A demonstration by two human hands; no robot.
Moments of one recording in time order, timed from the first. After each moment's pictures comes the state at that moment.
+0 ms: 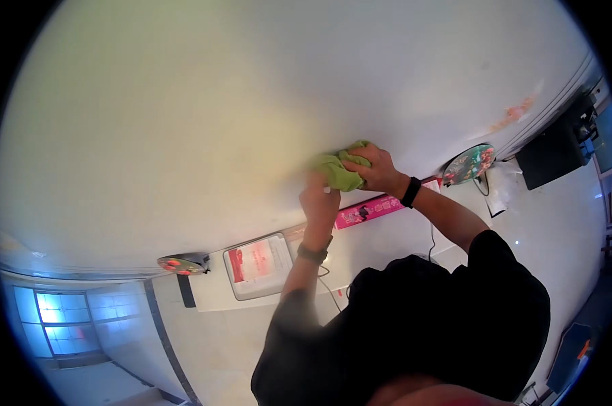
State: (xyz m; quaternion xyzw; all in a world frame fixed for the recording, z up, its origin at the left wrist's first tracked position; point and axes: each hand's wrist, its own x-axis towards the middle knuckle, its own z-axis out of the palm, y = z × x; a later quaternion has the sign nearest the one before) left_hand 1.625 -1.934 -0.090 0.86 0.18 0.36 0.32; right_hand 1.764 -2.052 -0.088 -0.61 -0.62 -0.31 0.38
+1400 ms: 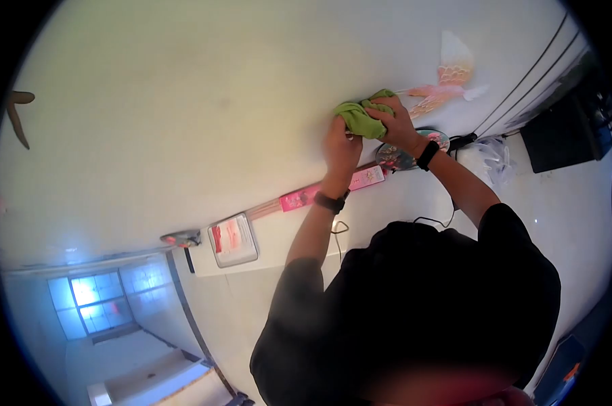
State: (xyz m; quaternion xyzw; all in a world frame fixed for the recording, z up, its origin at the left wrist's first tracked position) left_hand 1.915 -2.270 -0.091 0.88 0.11 0.36 0.29; right_hand 2.037 -2.386 -0.134 -0.63 -0.53 -0.27 0.49
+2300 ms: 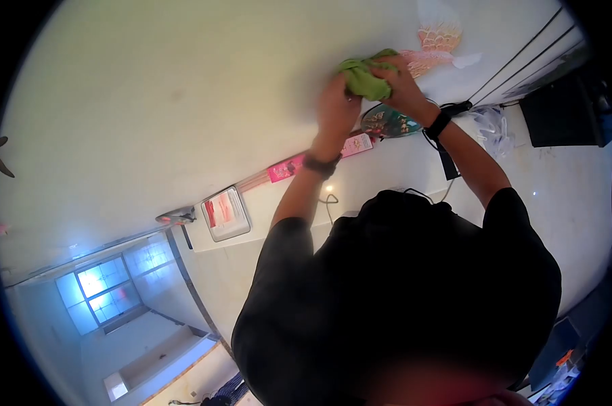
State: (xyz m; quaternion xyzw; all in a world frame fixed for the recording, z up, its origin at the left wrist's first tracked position) left_hand 1.949 -2.302 -0.092 0.91 0.09 0.31 0.27; right_hand 2.067 -2.436 -0.148 -0.66 -0.52 -0.19 0.50
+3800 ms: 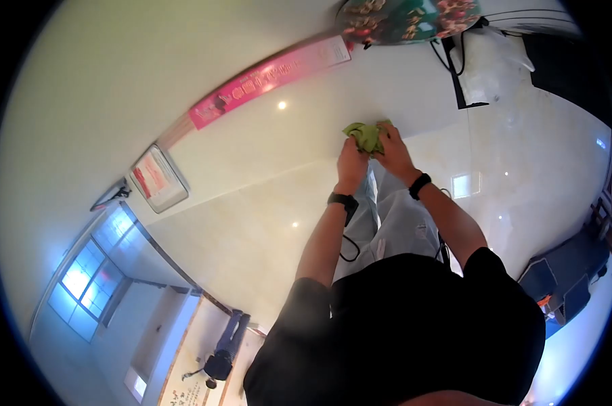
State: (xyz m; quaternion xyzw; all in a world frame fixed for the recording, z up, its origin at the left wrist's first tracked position) left_hand 1.686 -2.412 -0.516 0.80 0.37 -0.15 0.45; right_hand 1.776 -2.537 -0.506 -0.85 -0.29 0.28 0.34
